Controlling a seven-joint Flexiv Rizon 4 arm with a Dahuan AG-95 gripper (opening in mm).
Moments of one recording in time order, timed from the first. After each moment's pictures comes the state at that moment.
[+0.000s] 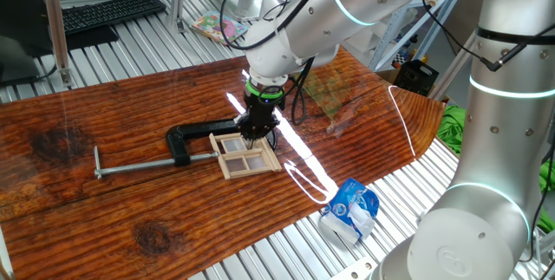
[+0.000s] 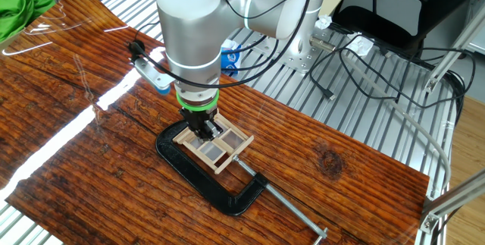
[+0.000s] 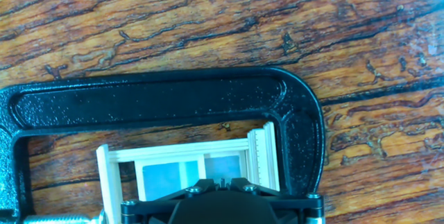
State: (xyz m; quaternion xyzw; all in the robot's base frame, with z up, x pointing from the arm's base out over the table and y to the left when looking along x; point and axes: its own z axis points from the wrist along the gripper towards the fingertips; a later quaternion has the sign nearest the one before) arm 0.510 -0.023 0.005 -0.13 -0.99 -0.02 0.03
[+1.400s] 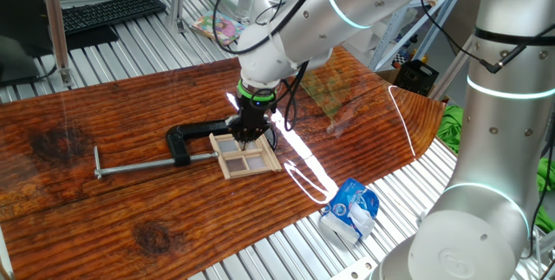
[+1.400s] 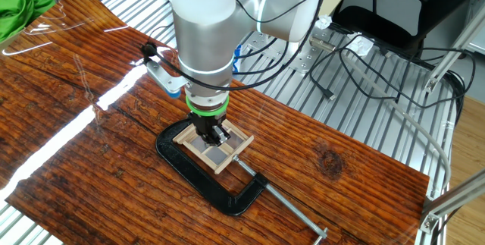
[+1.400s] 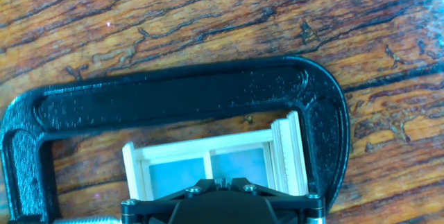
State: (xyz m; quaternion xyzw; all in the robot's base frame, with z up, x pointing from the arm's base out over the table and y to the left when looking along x) arm 0.511 -0.001 0.006 -0.15 -0.99 -0.01 0.02
